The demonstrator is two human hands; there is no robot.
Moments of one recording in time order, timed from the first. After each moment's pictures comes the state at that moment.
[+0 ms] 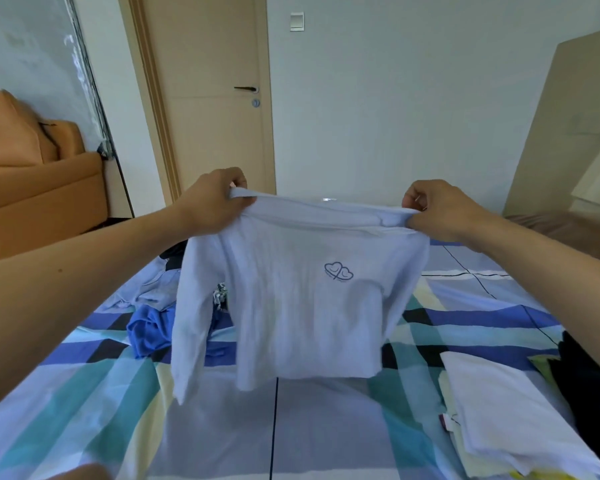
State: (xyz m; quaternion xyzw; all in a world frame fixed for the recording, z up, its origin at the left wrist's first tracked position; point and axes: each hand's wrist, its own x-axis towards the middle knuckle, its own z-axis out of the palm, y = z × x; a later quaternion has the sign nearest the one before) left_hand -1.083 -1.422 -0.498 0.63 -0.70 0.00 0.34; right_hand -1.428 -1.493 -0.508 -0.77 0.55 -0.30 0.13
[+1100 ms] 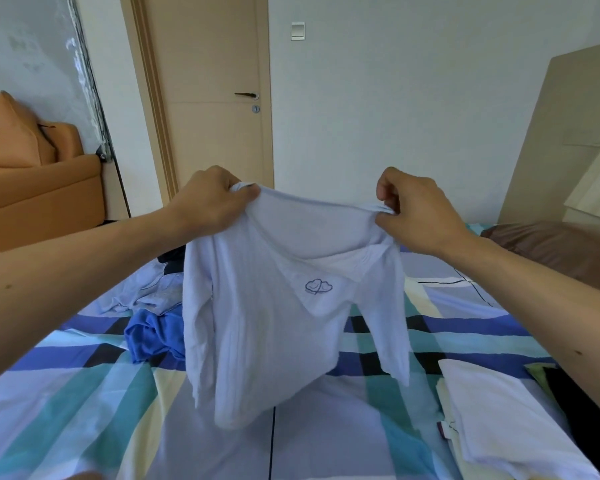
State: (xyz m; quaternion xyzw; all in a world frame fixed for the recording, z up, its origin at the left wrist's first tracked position) left_hand -1.101 -1.394 -0.480 0.67 -0.65 0.01 0.35; right_hand -1.397 -1.476 -0.508 -0.82 0.42 -0.38 -0.02
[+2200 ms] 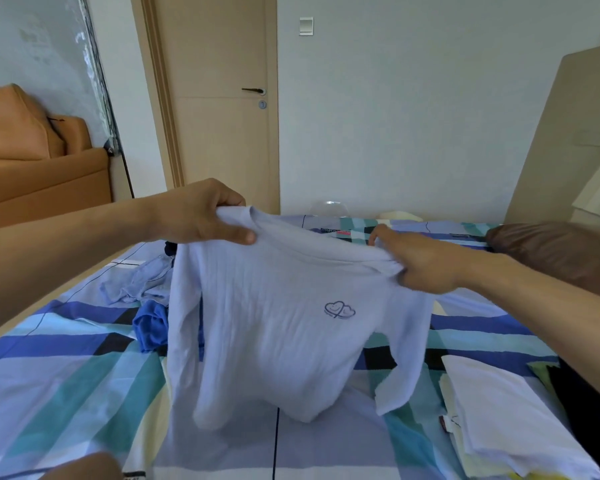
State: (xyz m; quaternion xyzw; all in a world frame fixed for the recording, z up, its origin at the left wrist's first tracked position) left_hand -1.056 -1.376 -0.486 0.58 -0.78 -0.12 0.20; right_hand -1.412 -1.467 -0.542 -0.91 0.41 -0.06 0.09
